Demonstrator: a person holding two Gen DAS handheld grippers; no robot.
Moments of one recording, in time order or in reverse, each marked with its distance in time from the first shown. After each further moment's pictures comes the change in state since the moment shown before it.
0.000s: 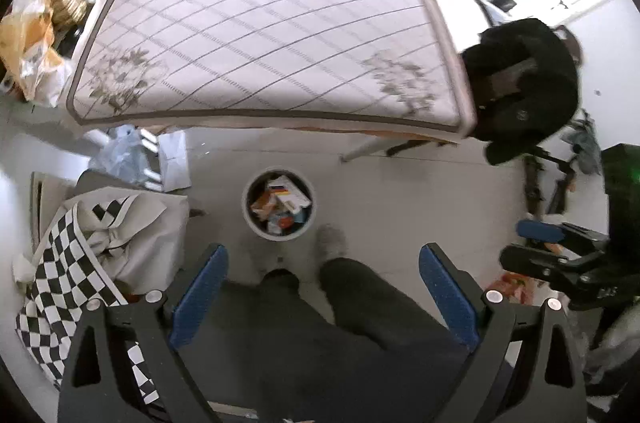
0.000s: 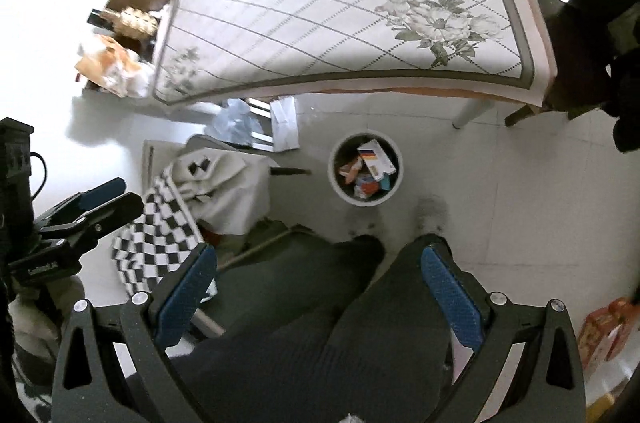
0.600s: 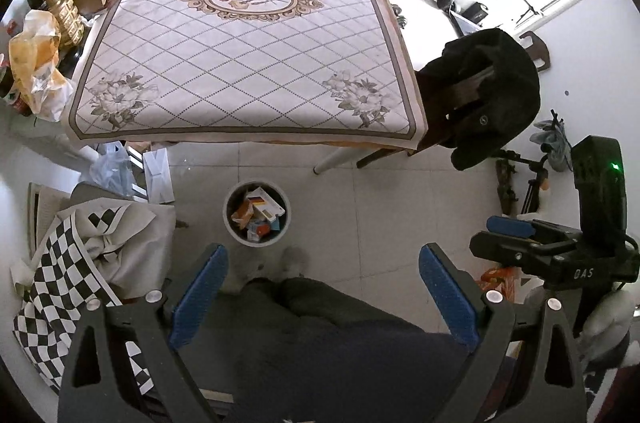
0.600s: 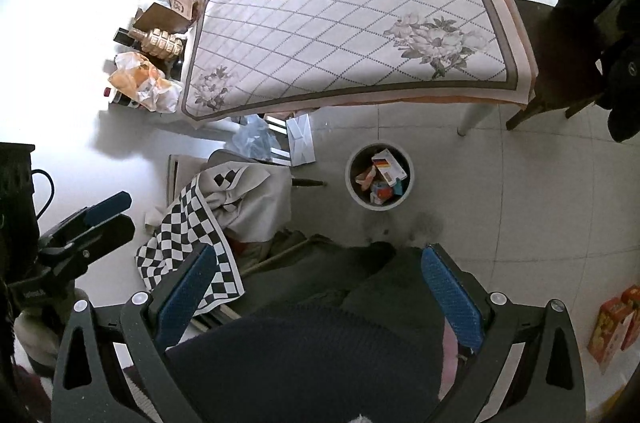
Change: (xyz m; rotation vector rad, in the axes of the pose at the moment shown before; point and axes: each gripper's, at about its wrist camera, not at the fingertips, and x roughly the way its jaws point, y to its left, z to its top) left arm -0.061 -0.022 -0.019 0.014 -0.072 -0.069; right arm -0.059 0.018 -0.026 0.013 -0.058 0.036
